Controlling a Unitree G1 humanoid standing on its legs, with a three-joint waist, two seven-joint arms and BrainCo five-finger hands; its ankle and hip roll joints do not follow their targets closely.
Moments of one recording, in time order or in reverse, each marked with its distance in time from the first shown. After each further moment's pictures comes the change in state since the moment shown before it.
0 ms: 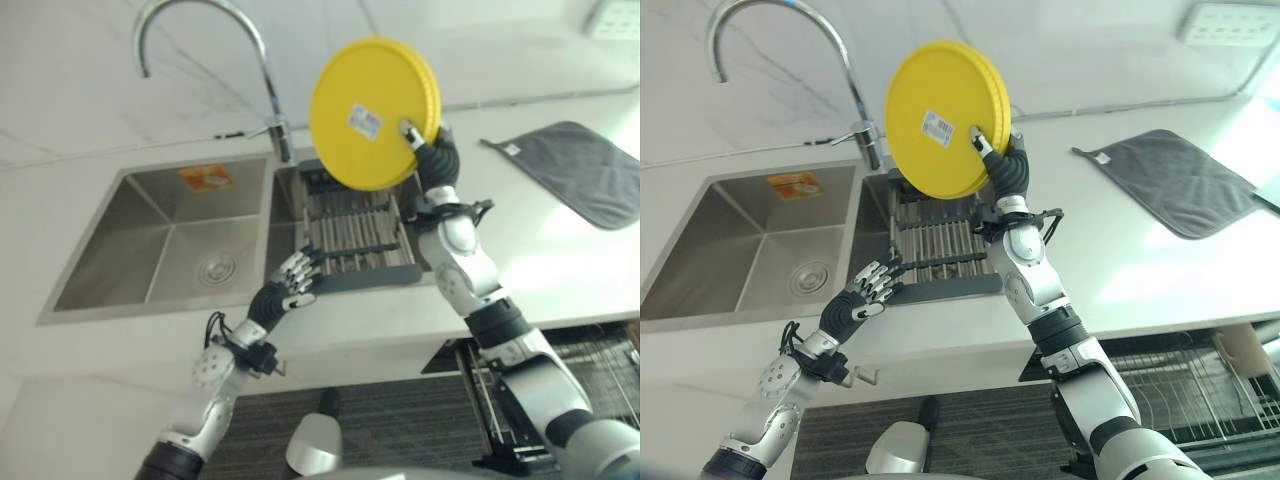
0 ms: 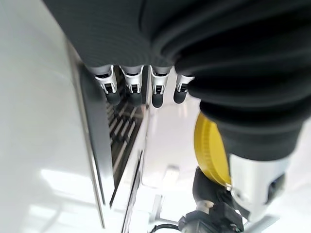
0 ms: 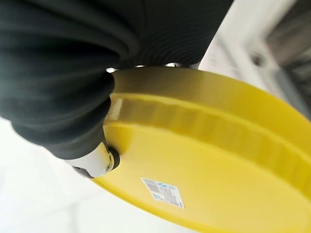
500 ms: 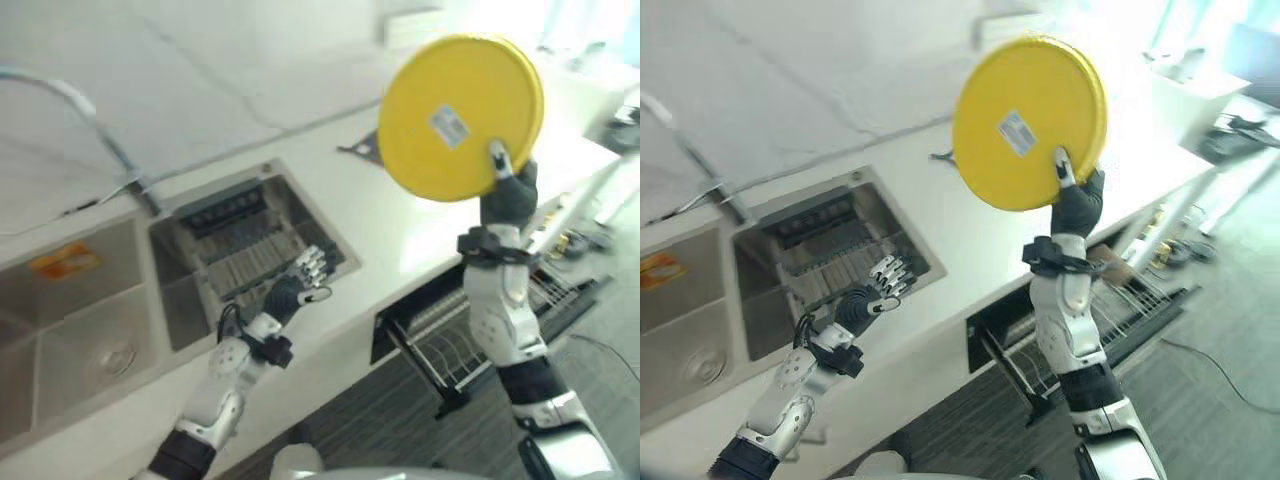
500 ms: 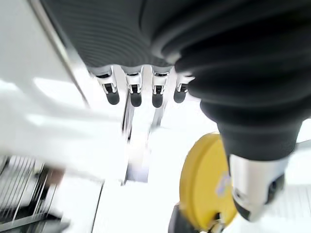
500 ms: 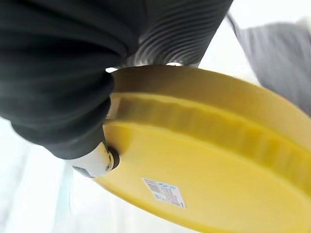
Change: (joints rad) left arm -0.071 -0.020 -0.086 0.001 0.042 -0.009 0.049; right arm 0.420 -0.077 -0.184 -0.255 0.186 -0.213 -0.017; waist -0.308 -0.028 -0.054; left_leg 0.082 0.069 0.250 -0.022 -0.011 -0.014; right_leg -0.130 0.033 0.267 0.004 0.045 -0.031
